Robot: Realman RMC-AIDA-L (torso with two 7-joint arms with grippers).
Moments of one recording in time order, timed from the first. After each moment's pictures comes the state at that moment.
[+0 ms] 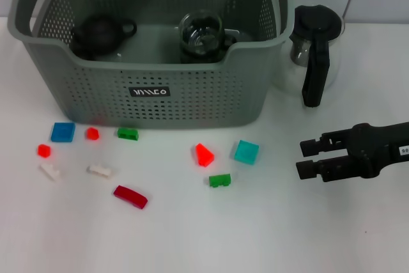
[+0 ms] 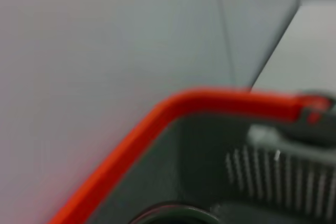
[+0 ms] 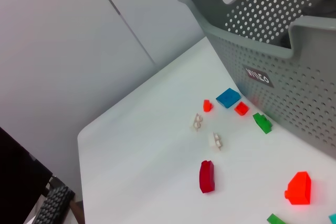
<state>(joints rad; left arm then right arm) -1.01 -2.01 0.98 0.89 2.49 1.12 -1.97 0.66 2.01 -0.67 -0.68 -2.24 -1.80 1.75</state>
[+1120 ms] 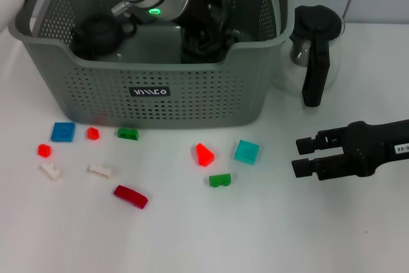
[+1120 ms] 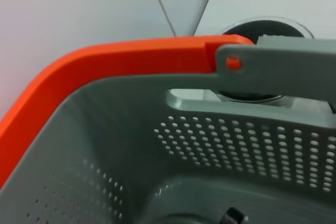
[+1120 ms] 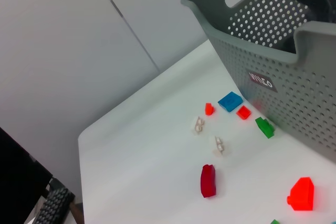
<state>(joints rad) -1.13 -2.11 1.07 0.63 2.67 0.92 -1.91 0.66 2.01 -0.67 -0.68 -2.24 -1.79 1.74</state>
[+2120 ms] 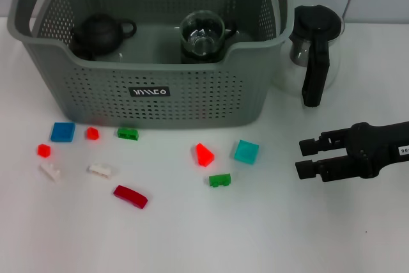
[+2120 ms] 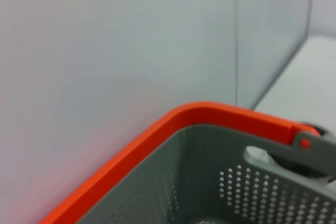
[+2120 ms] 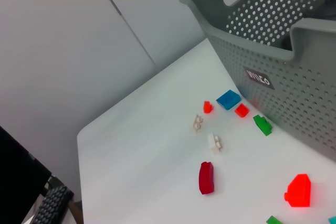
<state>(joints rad) -0.99 -2.05 0.75 1.04 2.54 1.32 -2.05 0.66 2.01 -0.67 -0.68 -2.24 -1.80 1.73</state>
